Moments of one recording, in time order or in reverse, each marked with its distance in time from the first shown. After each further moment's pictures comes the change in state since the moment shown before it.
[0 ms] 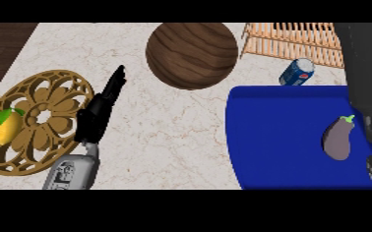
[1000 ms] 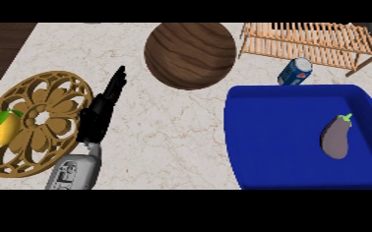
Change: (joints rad) left arm -0.002 -0.013 0.003 0.013 -0.012 0.013 0.001; right arm -0.012 -0.125 -0.151 0.339 -0.126 -0.300 -0.136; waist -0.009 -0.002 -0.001
